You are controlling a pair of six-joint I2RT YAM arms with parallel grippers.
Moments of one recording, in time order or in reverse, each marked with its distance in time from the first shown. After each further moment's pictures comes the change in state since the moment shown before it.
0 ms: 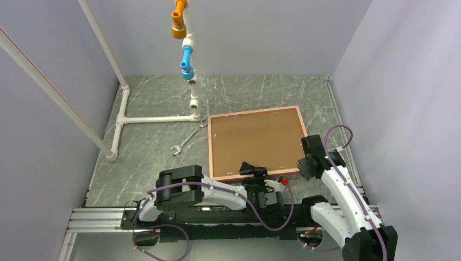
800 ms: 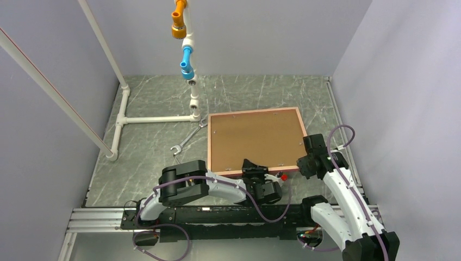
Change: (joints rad) left arm 0.083 0.045 -0.029 0.208 0.051 0.253; right arm -0.001 -0.032 0.032 -0.021 -0.033 -0.003
